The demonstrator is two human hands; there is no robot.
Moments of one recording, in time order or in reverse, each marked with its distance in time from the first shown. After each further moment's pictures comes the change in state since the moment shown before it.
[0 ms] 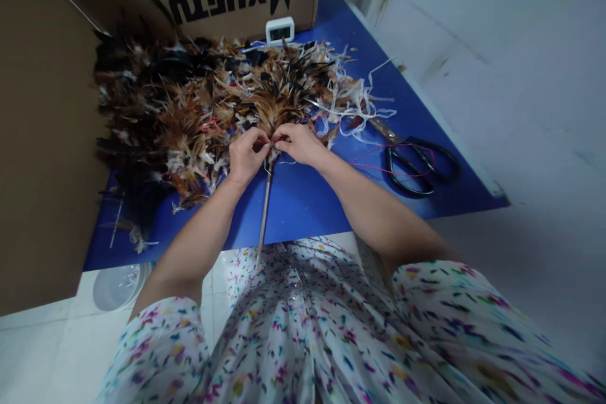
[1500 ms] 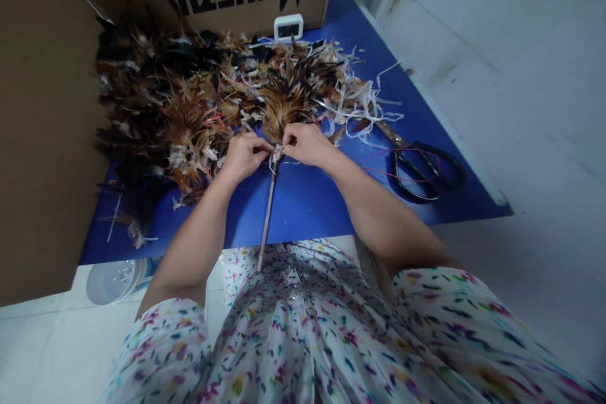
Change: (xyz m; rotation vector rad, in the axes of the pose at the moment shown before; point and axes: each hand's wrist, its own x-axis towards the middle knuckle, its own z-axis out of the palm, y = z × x) left_hand 0.007 0.001 -0.028 0.098 -0.314 -0.095; right_hand -0.004 -0.001 -0.004 -0.163 0.002 -0.087
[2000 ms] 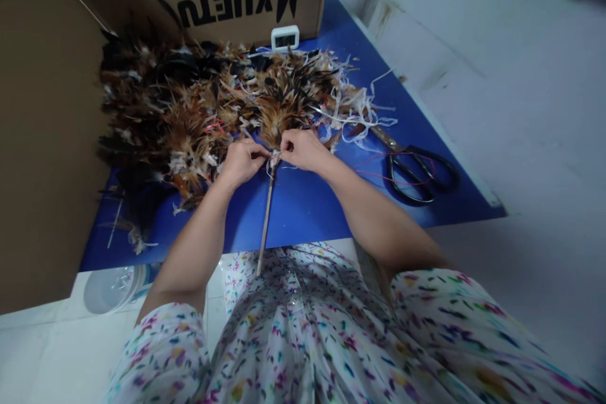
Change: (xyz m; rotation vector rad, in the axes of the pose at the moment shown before) left_hand 0.001 0.000 -0.003 0.041 -0.026 -0.039; right_hand 0.001 0.001 0.003 -0.032 0.013 -0.014
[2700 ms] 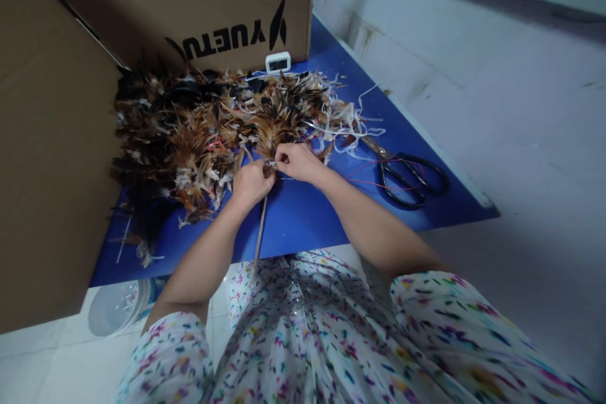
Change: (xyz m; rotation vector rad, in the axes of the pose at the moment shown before) left_hand -0.011 0.027 0.025 0.337 0.072 -0.133; right_hand -0.003 -0.008 -0.005 0.068 0.015 0.000
